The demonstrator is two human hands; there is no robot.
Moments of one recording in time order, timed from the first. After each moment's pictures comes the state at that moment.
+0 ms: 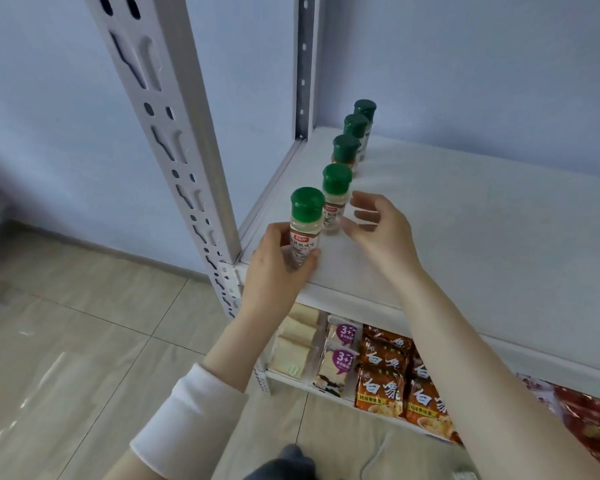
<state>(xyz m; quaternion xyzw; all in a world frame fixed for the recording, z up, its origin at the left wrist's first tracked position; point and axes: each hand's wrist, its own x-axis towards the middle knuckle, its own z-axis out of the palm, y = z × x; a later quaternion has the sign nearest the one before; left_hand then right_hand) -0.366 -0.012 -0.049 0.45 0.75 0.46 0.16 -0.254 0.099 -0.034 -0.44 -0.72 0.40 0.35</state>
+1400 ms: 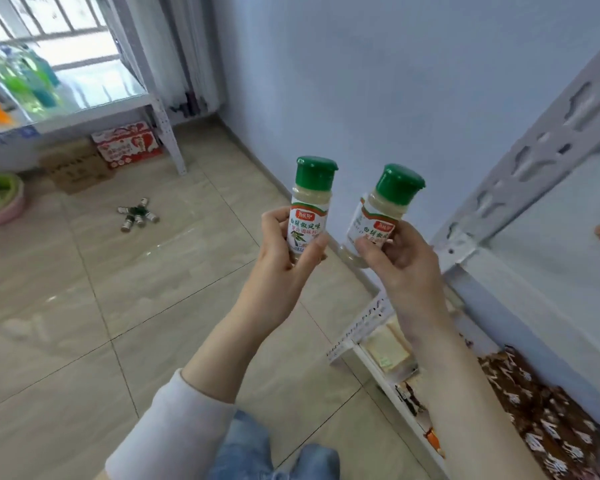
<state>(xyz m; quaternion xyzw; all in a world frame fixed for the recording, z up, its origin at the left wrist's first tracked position) -0.459 -0.254 -0.053 0.24 0.69 0.67 0.13 -0.389 -0.122 -0.041 -0.20 -0.71 0.64 0.22</state>
